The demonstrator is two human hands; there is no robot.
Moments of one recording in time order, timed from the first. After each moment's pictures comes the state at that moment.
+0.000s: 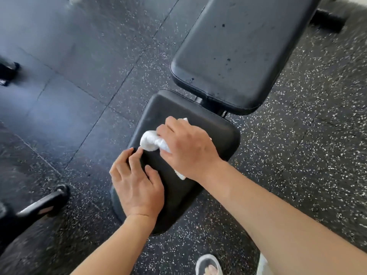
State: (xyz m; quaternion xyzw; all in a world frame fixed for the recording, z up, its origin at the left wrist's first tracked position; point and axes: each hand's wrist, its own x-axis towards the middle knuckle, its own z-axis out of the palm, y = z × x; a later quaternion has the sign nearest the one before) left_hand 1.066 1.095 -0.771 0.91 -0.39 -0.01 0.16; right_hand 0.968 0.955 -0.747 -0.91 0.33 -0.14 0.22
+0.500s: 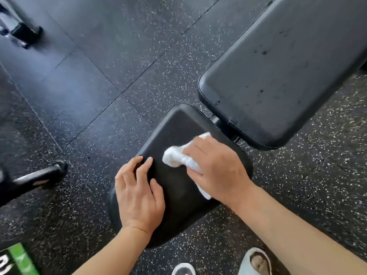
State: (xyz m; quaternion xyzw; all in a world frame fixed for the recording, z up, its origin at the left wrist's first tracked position) left_hand 1.071 1.096 -0.775 0.90 -0.40 -0.01 0.15; right_hand 0.942 0.911 -0.751 -0.93 0.23 -0.14 0.25
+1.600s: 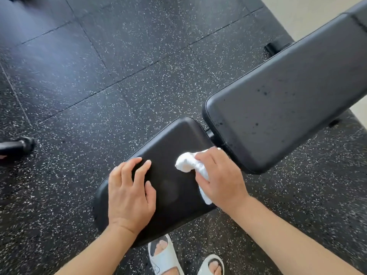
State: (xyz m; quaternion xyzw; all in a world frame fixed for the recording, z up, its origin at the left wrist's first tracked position) left_hand 1.072 1.098 -0.778 0.90 -0.40 -0.02 0.16; right_hand 0.930 0.885 -0.755 -0.95 0.22 -0.13 0.20
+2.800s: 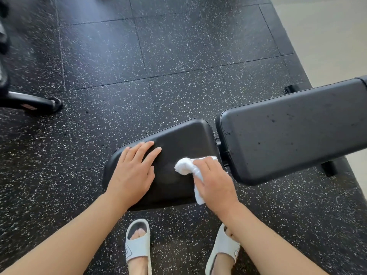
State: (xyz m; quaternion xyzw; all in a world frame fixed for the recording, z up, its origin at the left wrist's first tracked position) left_hand 1.058 1.114 -0.739 0.91 -0.40 -0.09 0.12; right_hand 0.913 0.894 -0.733 -0.97 0.13 -0.03 0.18
